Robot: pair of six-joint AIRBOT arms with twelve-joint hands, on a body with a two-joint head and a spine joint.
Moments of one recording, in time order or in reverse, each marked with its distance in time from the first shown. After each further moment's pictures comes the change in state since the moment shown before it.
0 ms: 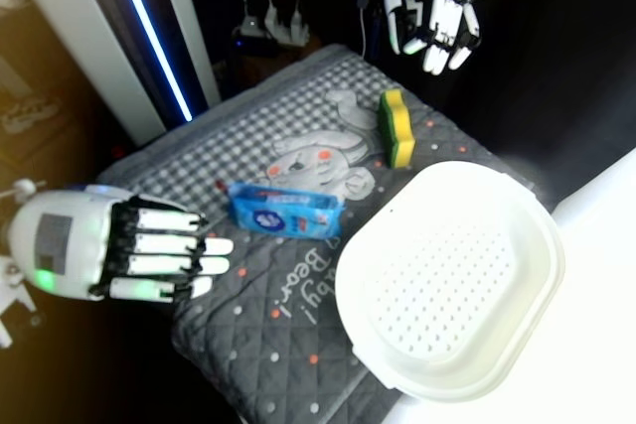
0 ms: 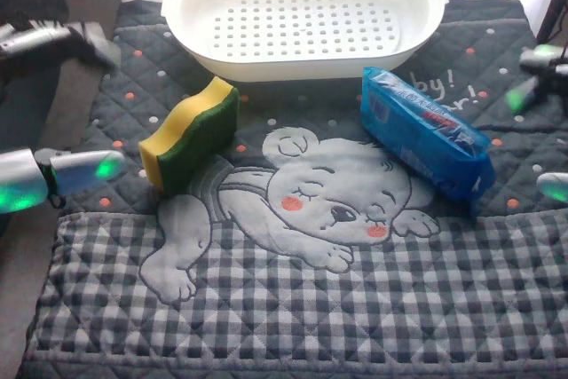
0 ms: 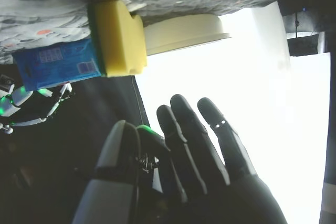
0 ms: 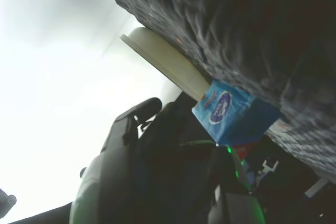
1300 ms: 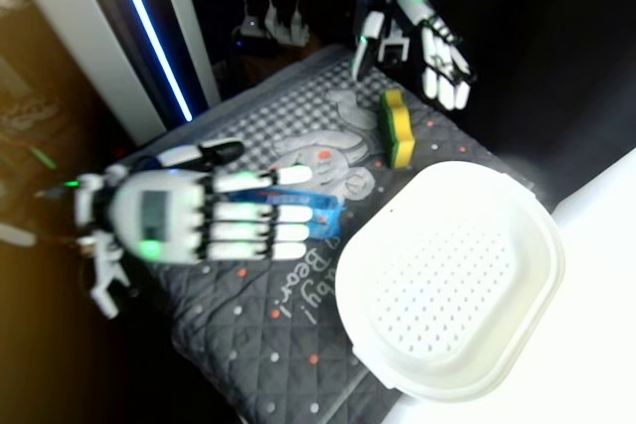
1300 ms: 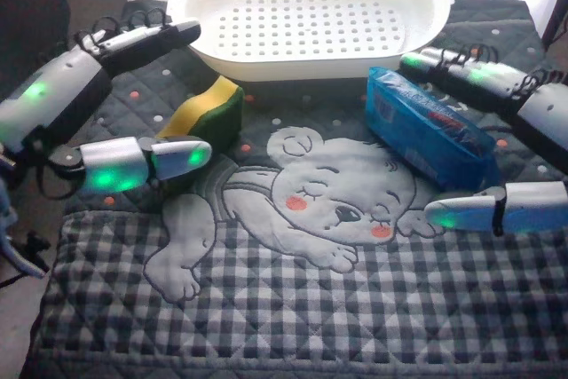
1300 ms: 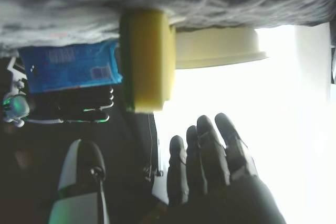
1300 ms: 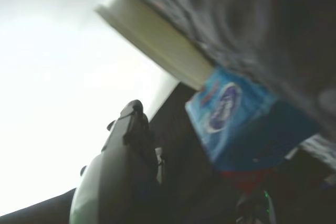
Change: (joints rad) left arm -0.205 -0.209 0.141 0.032 0.215 0.002; right arm 0.180 -0.189 0.072 -0.052 -0.138 -0.068
